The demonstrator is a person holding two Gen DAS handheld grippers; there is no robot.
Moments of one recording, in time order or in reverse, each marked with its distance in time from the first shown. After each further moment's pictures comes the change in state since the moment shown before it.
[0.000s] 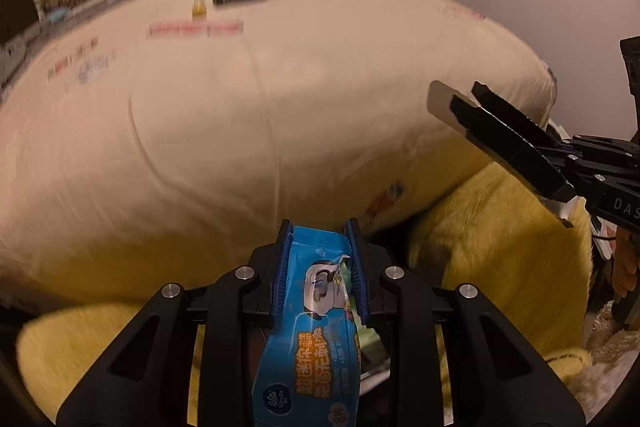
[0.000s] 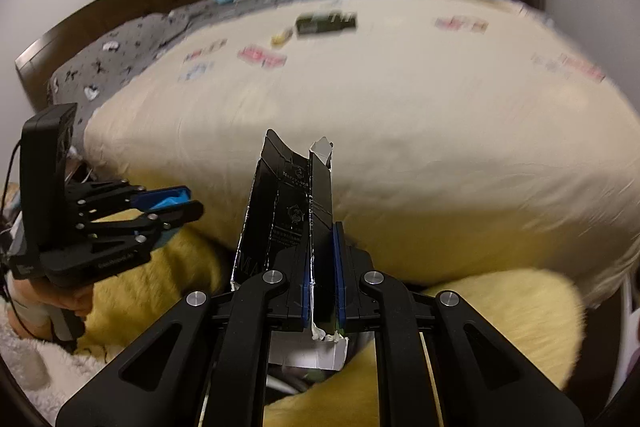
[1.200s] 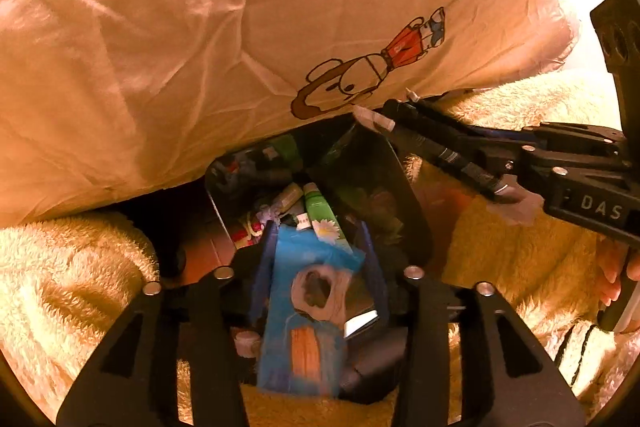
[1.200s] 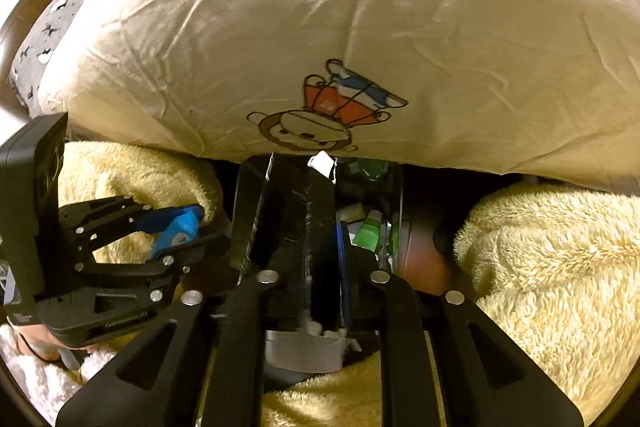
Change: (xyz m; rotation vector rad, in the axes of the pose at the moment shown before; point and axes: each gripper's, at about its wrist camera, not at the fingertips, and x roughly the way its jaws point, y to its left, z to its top) left arm 0.114 0.017 -0.065 -0.080 0.363 -0.129; right arm 0.118 -0.006 -0.048 0.169 0.393 0.035
